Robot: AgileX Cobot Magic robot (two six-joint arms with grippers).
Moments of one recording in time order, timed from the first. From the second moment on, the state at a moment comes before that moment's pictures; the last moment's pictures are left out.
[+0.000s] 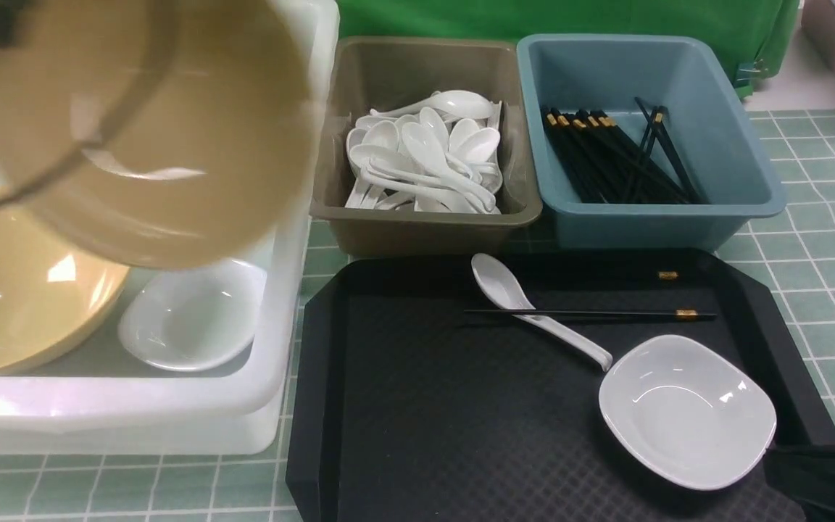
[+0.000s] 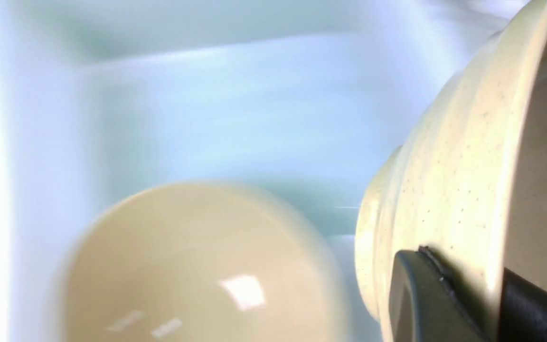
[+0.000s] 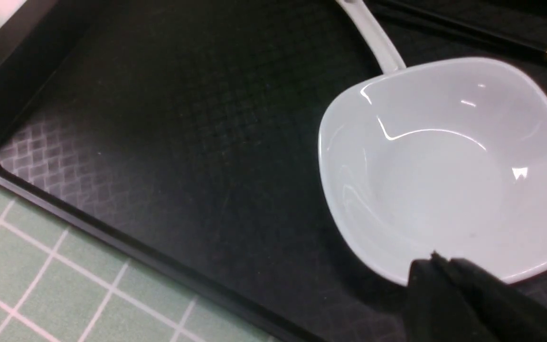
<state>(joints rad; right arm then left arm) 0.21 0.71 -0.31 0.62 0.50 -0.63 0.17 1.28 -1.47 -0.10 1.02 0.14</state>
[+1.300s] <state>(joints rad) 0.21 0.71 -0.31 0.65 0.49 -0.63 0.23 0.85 -1.01 -0.31 0.61 0.20</state>
